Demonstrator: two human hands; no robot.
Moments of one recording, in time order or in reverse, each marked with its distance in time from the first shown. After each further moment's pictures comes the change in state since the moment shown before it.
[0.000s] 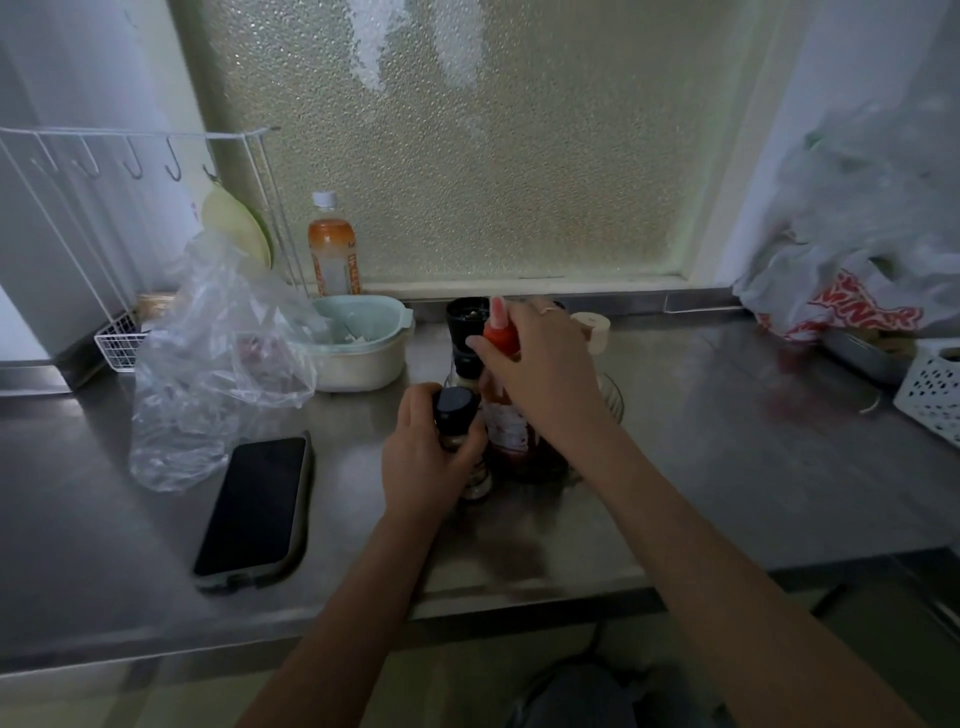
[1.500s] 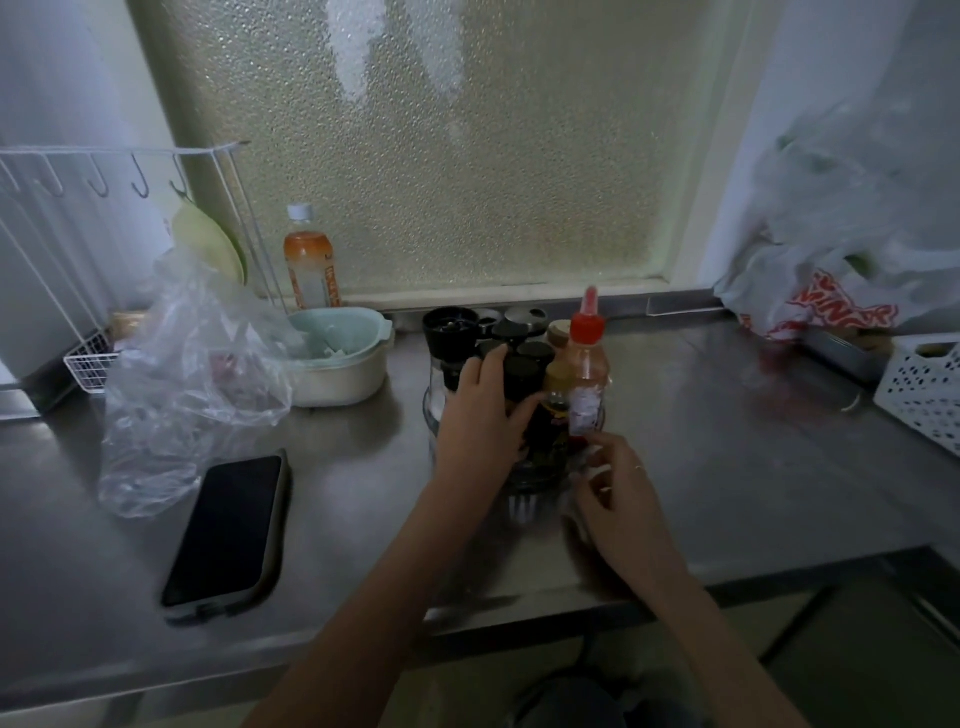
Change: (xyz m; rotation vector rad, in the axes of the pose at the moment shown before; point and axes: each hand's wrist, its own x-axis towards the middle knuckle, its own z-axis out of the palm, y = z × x) left_hand 0.029 0.061 0.038 0.058 -0.255 0.047; right_hand -0.112 0.110 0.020 0.419 -0.051 0.276
